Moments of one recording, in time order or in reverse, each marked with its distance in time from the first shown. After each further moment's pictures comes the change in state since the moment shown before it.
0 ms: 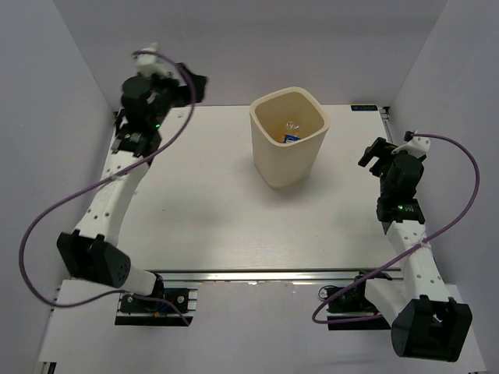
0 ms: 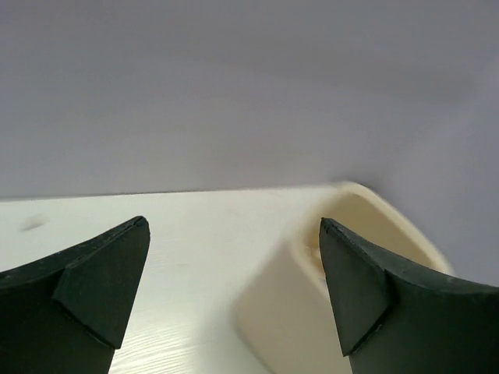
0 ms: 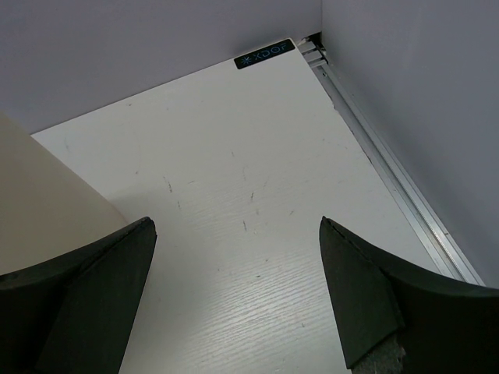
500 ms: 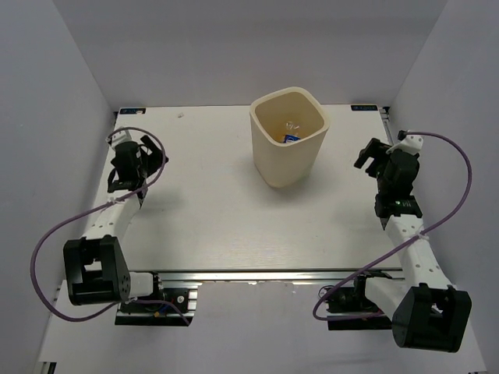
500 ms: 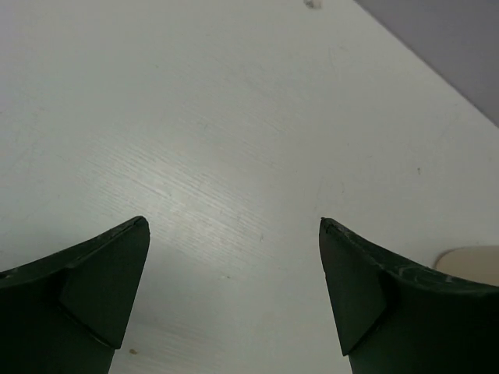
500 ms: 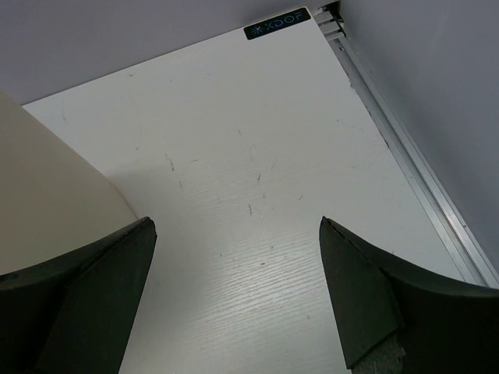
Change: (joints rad) left arm 0.374 -0.198 -0.810 0.100 -0.238 -0.172; right arm 0.000 0.071 0.000 -0.001 -0.048 -0.006
